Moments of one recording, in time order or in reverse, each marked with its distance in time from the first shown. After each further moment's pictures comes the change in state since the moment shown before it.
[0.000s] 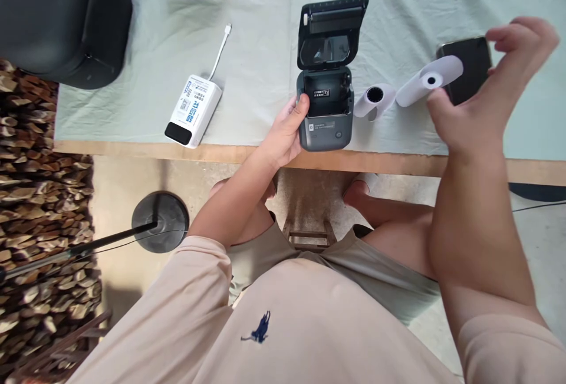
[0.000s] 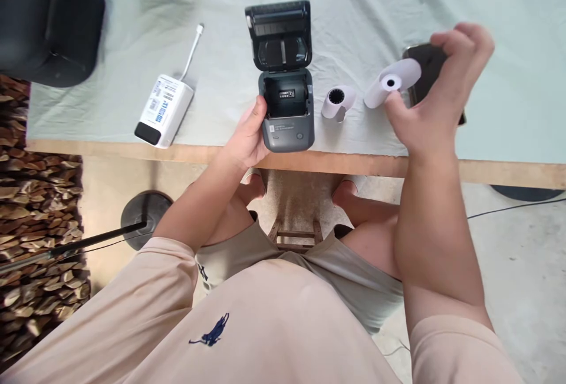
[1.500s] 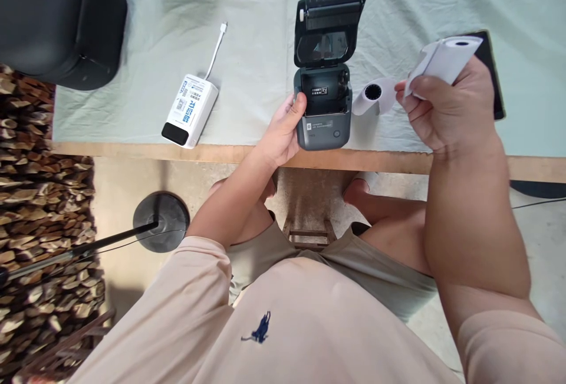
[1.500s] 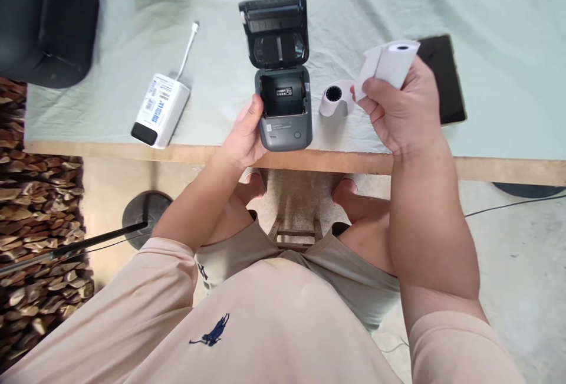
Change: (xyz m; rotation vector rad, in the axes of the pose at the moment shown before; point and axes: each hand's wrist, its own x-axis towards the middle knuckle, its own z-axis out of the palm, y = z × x) left_hand -0.003 0.003 0.004 0.039 -0.004 0.016; right_hand 0.018 -0.044 0.036 1.024 -0.103 0.841
